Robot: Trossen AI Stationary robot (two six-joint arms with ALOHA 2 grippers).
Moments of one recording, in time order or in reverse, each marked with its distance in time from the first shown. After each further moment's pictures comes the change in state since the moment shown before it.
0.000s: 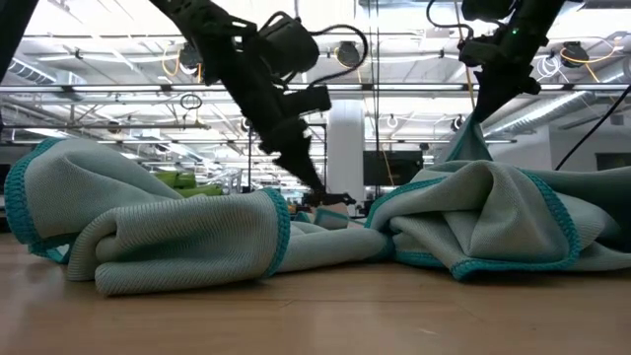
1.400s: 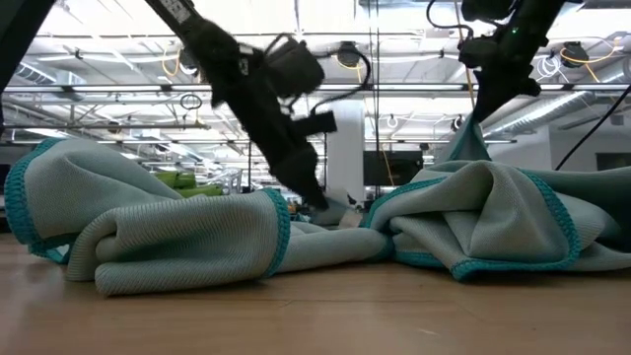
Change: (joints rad) left arm 0.012 0.079 -0.014 0.094 -0.037 -0.038; right arm 0.000 -0.001 0.000 -0.002 -0.051 0.024
